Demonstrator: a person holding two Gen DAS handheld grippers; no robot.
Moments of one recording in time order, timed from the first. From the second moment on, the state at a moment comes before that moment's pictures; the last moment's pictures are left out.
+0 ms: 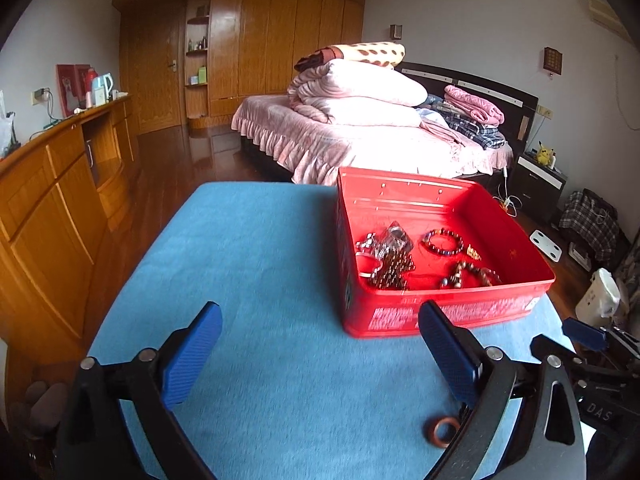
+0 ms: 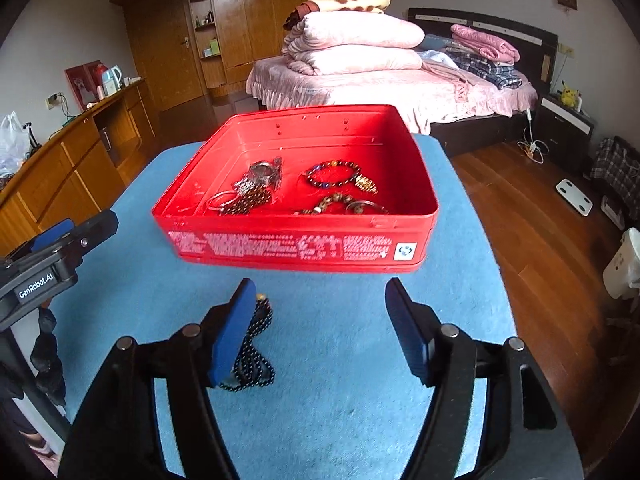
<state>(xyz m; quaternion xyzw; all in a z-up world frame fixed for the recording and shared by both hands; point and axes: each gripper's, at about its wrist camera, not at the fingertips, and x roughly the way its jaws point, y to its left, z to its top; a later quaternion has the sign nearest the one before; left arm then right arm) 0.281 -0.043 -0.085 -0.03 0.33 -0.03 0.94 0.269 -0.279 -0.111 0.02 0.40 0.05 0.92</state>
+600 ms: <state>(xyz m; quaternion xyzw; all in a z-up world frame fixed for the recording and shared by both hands) 0.273 -0.022 -0.134 -0.03 0.38 -0.03 0.92 0.274 -0.232 -0.159 0.03 0.47 0.07 0.88</state>
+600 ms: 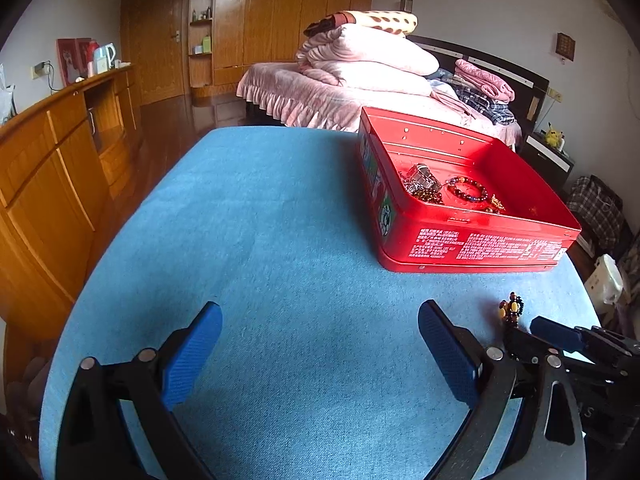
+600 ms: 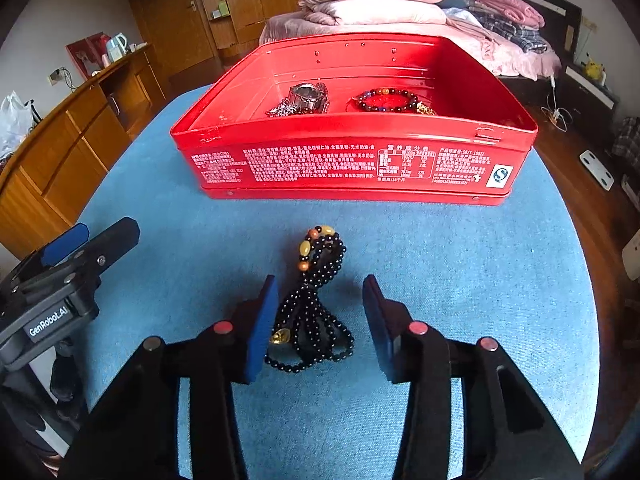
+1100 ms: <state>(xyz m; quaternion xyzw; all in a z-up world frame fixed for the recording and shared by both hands) 0.268 -0.027 -0.135 -0.03 0.38 -0.04 0.92 0.276 -0.232 -0.162 0.03 0.47 0.07 0.88</state>
